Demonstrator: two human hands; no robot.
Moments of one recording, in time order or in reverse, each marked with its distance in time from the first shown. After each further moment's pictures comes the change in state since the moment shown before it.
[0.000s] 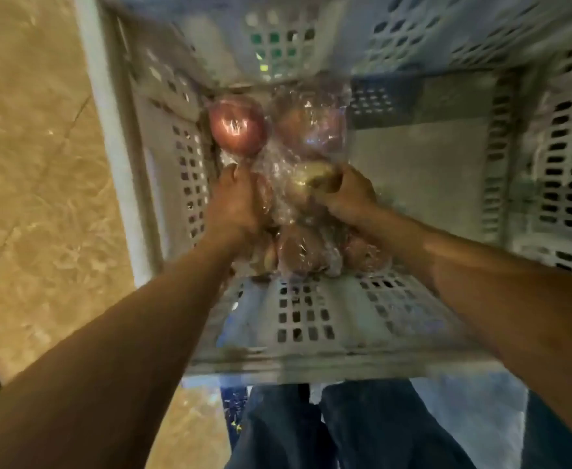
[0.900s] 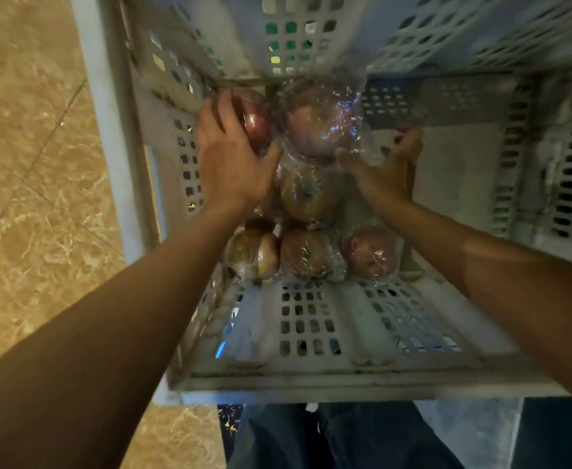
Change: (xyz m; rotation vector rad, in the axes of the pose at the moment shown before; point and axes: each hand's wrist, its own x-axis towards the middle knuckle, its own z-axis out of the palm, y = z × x) left_hand 0.033 0.012 -0.021 -0.239 0.440 0.022; right_hand 0.025 0.004 -0.014 0.209 0.429 -0.086
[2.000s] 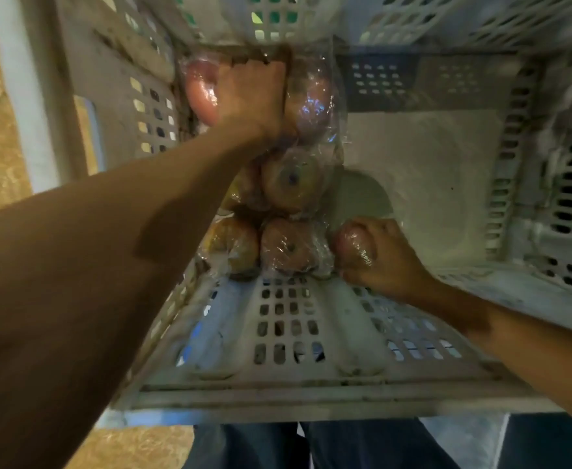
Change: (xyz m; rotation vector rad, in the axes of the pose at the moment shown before) left_hand 0.047 0.040 0.032 0.529 -0.271 0.291; right_hand -0.058 0.099 -0.041 -0.482 -0.572 -0.078
